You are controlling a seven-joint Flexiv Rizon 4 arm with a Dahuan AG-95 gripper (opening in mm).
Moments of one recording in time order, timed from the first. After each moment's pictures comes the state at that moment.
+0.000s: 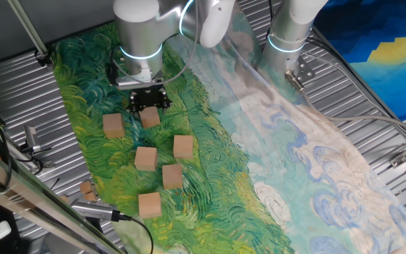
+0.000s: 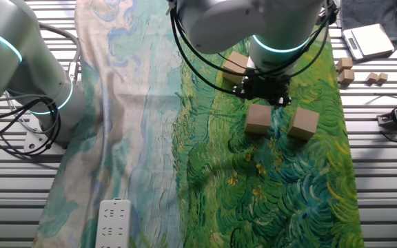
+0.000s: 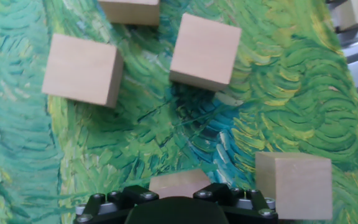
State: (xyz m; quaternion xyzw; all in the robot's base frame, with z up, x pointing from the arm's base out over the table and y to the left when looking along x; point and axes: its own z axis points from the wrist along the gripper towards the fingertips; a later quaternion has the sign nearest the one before) arm 0.520 0.008 0.072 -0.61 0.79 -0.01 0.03
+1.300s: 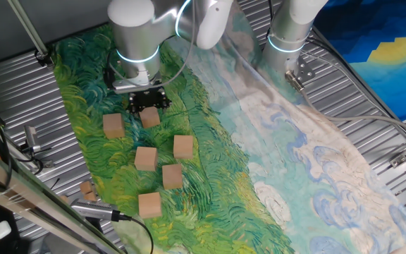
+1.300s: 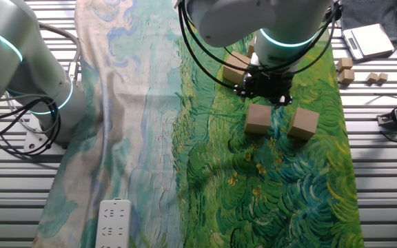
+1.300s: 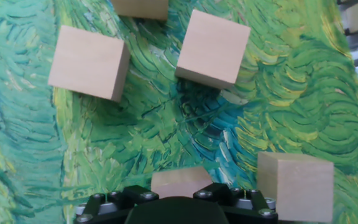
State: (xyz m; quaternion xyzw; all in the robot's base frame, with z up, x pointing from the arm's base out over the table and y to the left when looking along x) arm 0.521 0.008 0.073 -0.61 0.79 -0.01 0.01
